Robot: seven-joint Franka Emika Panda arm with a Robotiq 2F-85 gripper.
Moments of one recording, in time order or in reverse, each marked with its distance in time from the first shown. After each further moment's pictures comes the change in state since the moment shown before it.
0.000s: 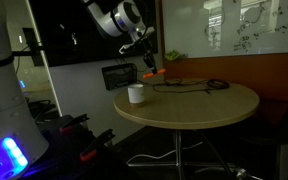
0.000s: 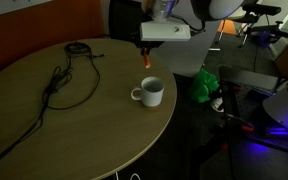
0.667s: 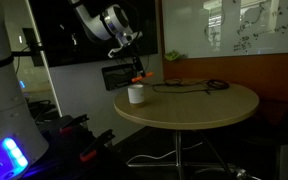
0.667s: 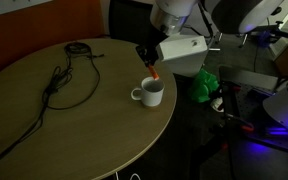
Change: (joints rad) arm -0.029 -0.050 0.115 -0.101 -0.143 0.040 -0.012
